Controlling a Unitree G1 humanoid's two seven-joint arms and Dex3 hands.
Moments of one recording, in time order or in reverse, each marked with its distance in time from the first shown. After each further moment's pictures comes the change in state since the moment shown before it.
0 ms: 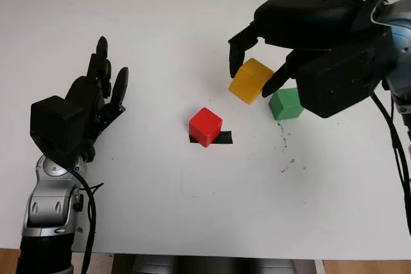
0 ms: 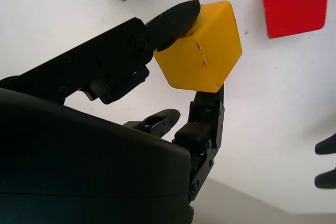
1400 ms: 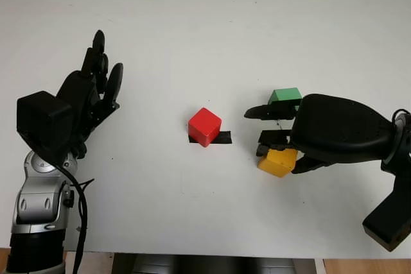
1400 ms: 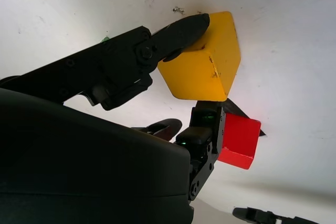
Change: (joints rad) left arm -0.022 0.054 0.033 0.018 -0.029 -0.006 -0.074; right arm 0.675 -0.280 -0.222 -0.181 -0.181 -0.636 -0.532
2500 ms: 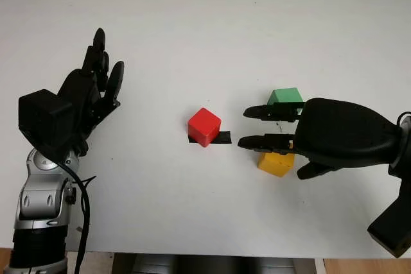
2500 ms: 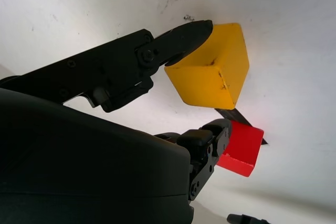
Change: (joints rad) left arm -0.021 -0.007 -0.001 0.034 -0.002 -0.035 0.006; right arm 0.011 -0.010 -0.039 -0.019 -0.045 -0.041 -0.002
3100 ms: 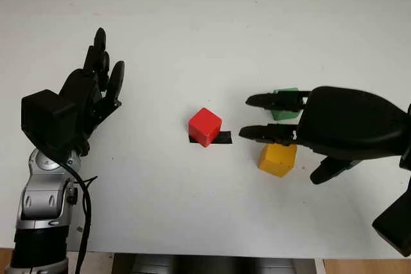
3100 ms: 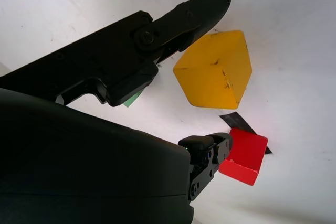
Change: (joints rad) left arm -0.001 -0.002 -0.010 0.001 0.007 -0.007 0.012; right arm 0.042 -0.060 -0.026 -0.145 0.147 0.127 0.206
